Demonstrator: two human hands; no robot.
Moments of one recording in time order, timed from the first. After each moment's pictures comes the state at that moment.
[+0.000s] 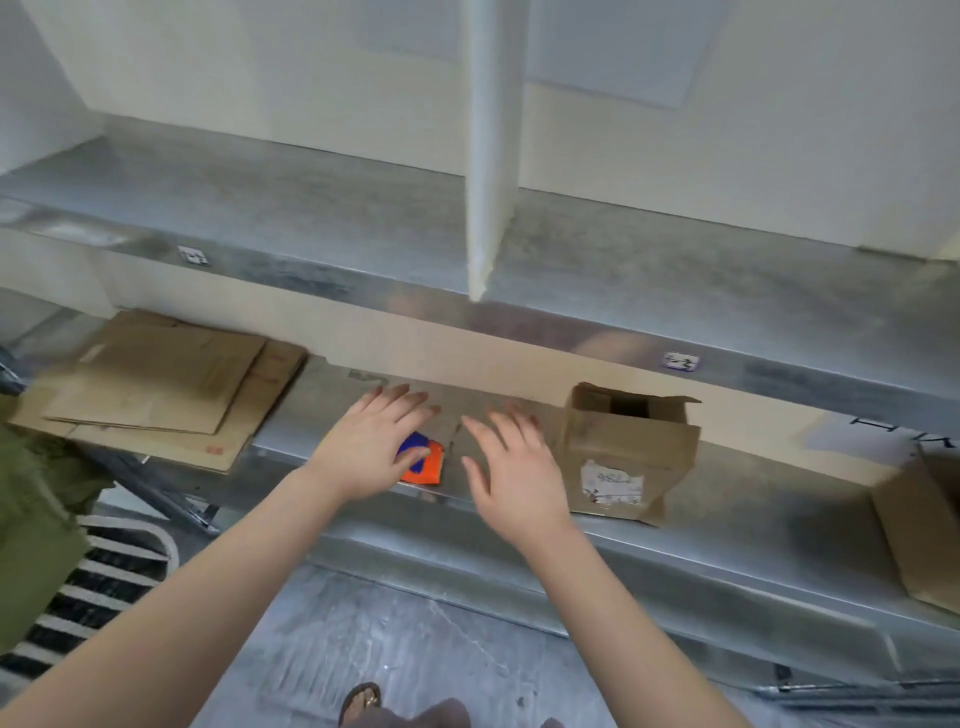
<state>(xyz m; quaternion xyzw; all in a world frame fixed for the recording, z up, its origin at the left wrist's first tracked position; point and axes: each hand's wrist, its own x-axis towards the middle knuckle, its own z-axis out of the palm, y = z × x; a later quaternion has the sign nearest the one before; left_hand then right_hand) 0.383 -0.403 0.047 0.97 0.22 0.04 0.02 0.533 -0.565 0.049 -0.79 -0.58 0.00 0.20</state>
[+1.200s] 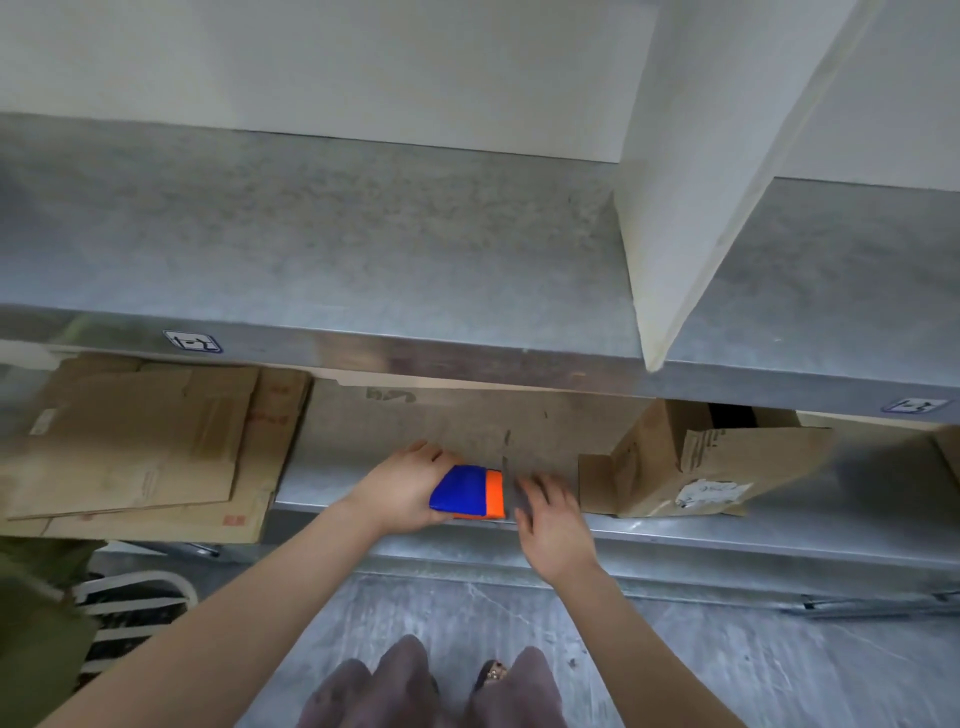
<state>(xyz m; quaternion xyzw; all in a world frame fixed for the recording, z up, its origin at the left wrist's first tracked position) 0.384 -0.310 -0.016 0.98 0.12 -0.09 0.15 0.515 -0.502 -0.085 -0.89 -0.41 0.18 0.11</state>
